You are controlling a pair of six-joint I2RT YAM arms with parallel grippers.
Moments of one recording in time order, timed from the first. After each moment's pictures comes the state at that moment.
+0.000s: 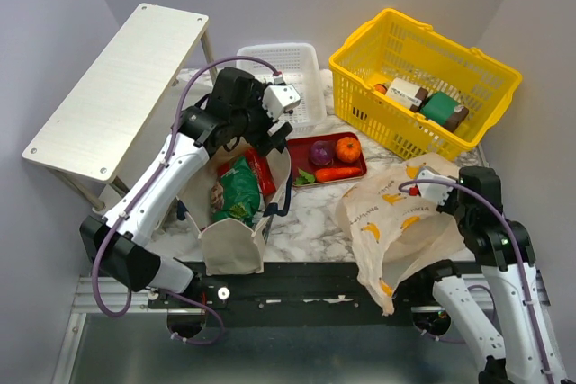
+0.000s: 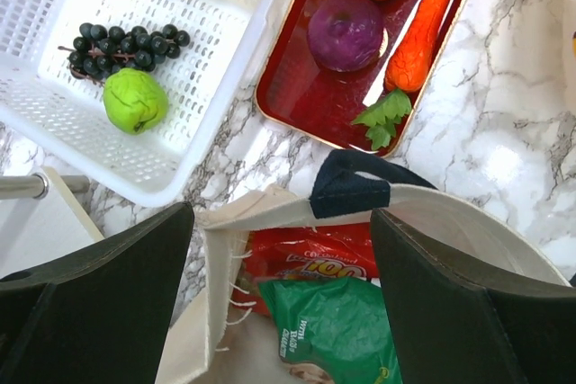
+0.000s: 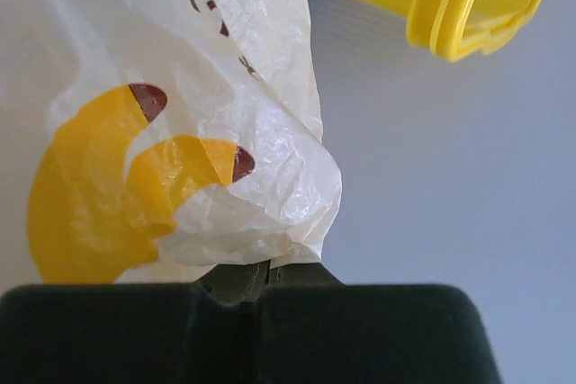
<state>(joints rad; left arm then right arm) -0.52 1.41 1.52 -0.77 0.25 0.45 0.16 0.57 0.88 -1.04 0.40 -1.17</state>
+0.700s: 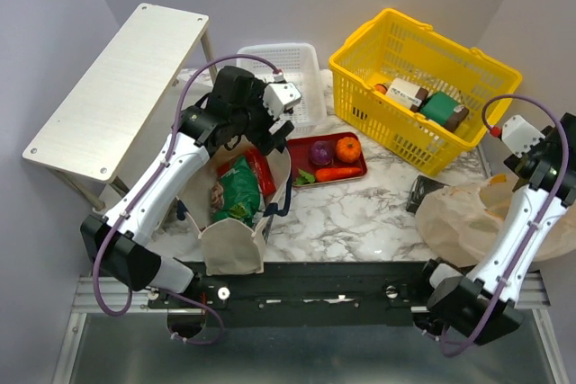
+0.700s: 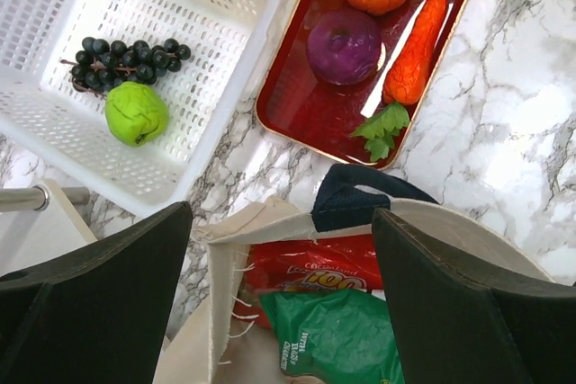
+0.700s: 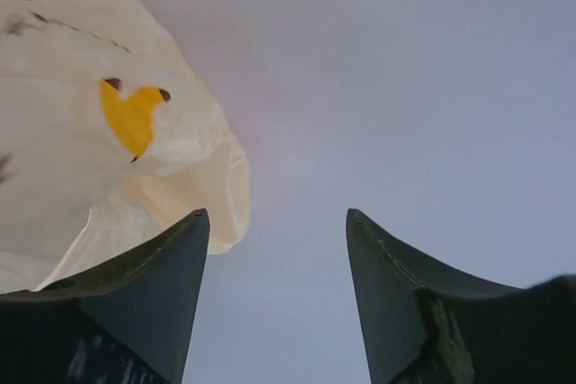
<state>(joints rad) -0.52 1.42 1.52 -0.74 0.27 0.44 -0.66 1.06 1.25 -0.87 0.26 -1.35</state>
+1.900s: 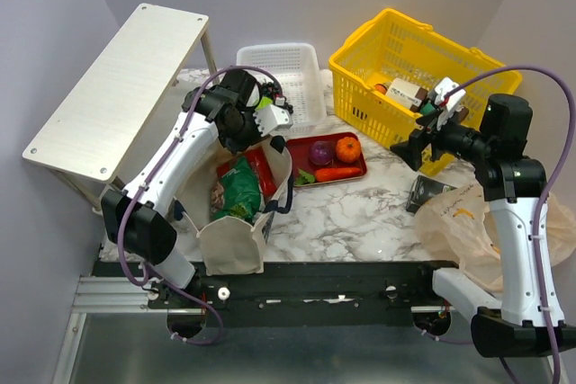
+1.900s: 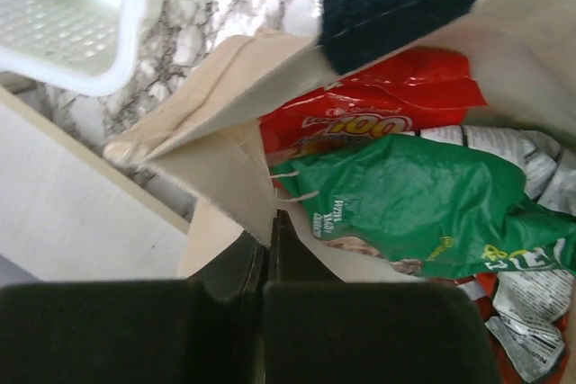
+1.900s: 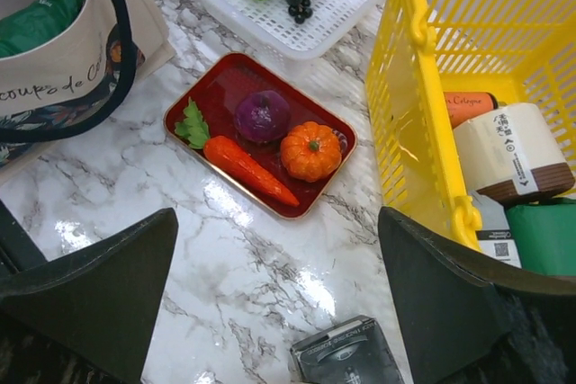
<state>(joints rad) -0.44 1.59 1.66 -1.19 0.16 0.75 -0.01 0.98 1.30 -0.78 -0.72 -0.43</state>
